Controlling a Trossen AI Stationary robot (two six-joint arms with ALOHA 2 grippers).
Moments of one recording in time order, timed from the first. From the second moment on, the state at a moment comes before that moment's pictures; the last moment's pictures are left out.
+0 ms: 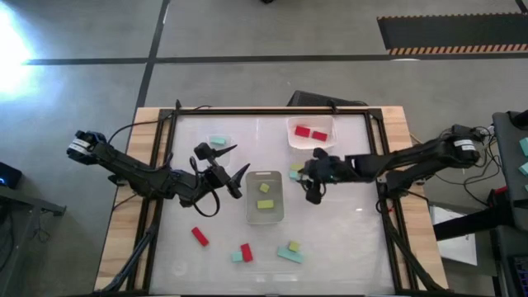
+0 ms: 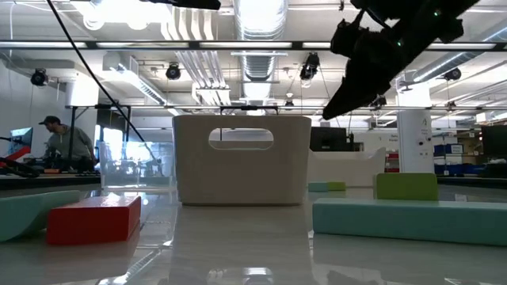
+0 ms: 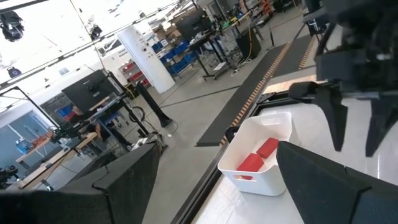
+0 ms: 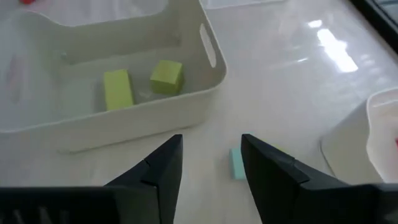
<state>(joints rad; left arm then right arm) -0.37 1.22 0.81 0.38 -1.09 0.45 0.03 1.29 0.70 -0.13 0.18 0.15</state>
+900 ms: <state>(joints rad) -0.37 1.22 0.81 0.38 -1.09 0.45 0.02 1.61 0.62 0.17 0.40 0.32</state>
